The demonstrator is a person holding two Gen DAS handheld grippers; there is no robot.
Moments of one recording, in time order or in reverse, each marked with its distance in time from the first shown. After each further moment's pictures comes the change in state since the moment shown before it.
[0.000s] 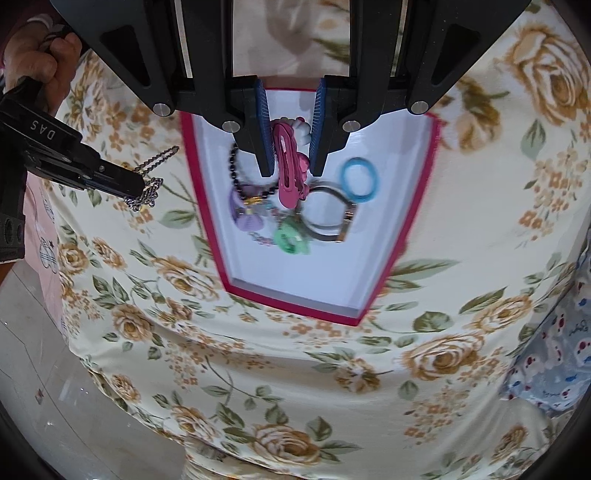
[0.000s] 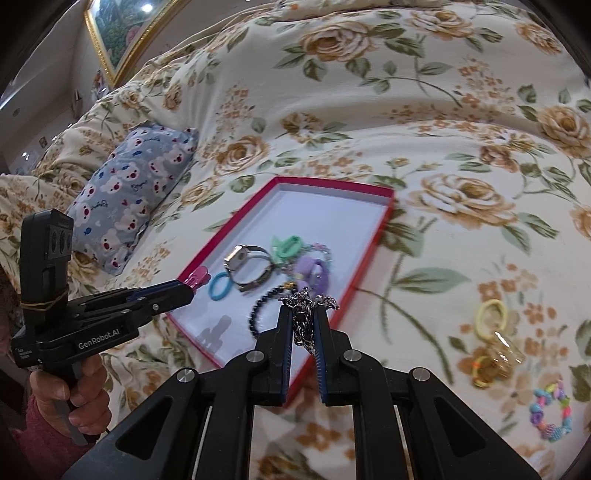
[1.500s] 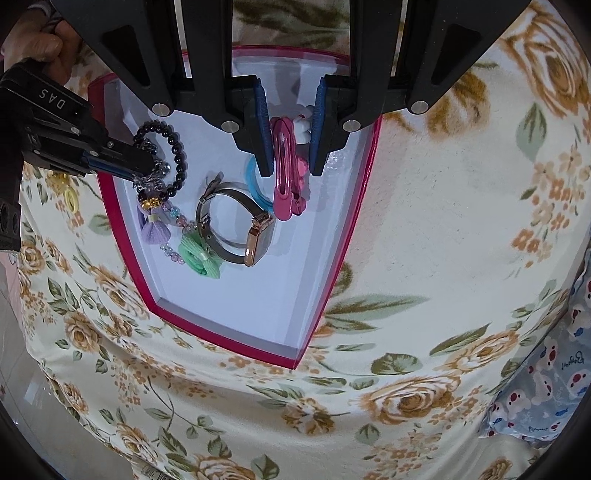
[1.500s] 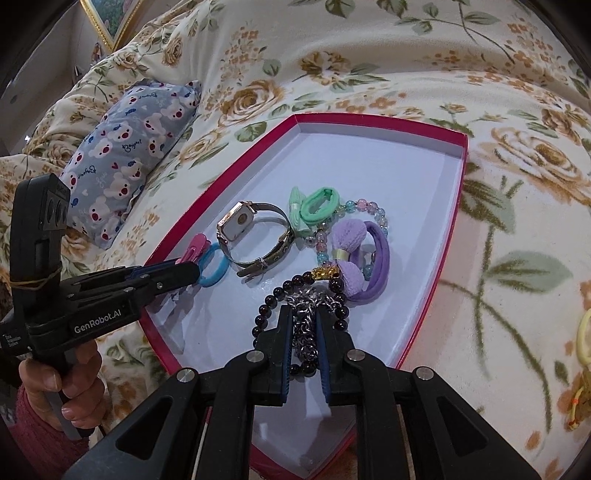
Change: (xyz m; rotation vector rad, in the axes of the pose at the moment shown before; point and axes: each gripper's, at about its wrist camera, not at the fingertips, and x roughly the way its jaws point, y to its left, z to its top) left arm 0.076 0.044 0.013 -0.054 0.095 0.098; right arm 0.095 0.007 -0.009 0.001 0.143 0.059
